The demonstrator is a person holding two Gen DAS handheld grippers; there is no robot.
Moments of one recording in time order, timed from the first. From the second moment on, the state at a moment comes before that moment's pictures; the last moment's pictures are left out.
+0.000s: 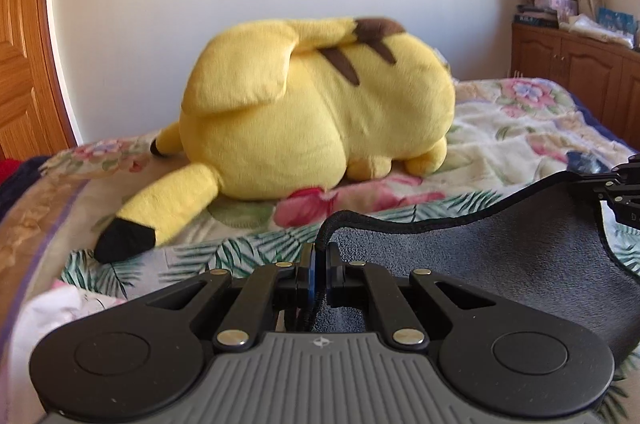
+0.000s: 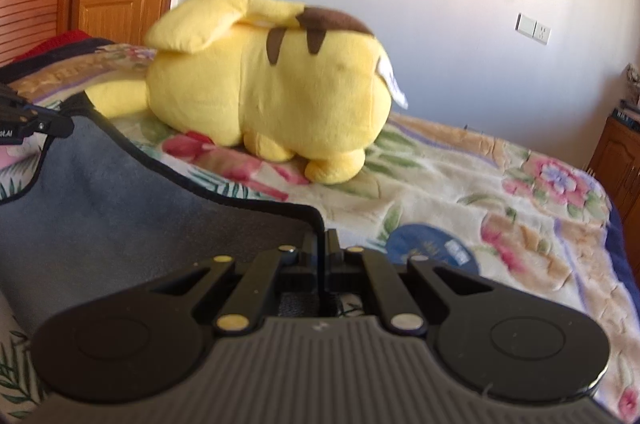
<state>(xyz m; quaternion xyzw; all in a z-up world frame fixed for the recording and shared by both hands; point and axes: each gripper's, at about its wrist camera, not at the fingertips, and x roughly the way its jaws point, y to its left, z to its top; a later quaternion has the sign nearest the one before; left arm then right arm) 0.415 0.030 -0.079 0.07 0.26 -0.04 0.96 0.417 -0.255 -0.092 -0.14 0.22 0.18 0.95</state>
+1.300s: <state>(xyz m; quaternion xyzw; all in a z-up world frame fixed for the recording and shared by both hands) 0.303 0.009 -0.025 0.06 0.30 -0.07 0.95 0.307 -0.283 -0.041 -0.07 0.25 0.18 0.95</state>
